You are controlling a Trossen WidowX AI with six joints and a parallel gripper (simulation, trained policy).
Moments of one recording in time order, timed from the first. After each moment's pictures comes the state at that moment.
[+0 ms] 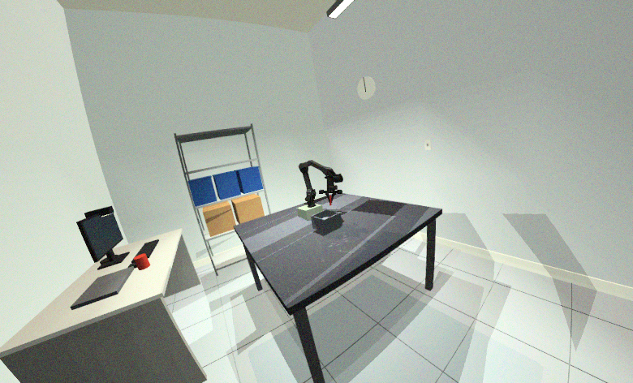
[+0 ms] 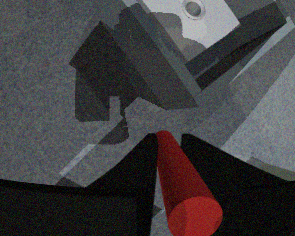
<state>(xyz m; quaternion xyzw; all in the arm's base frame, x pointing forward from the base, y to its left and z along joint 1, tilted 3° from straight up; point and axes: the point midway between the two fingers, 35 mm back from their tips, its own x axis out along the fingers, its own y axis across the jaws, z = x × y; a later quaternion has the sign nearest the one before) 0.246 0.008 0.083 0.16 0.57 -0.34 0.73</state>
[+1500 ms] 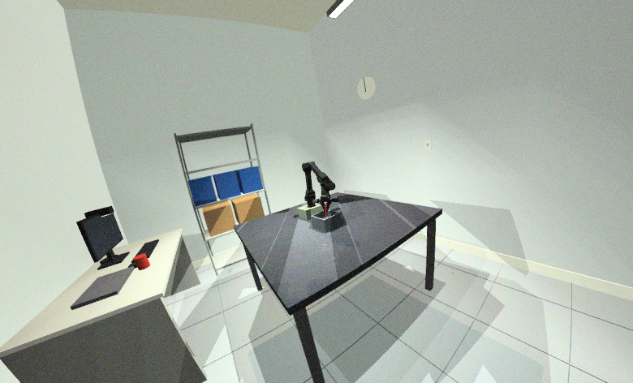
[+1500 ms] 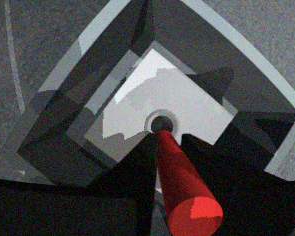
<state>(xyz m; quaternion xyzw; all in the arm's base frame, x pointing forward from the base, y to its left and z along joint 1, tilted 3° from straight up) 0.306 -0.122 0.050 0.28 0.53 -0.41 0.69</state>
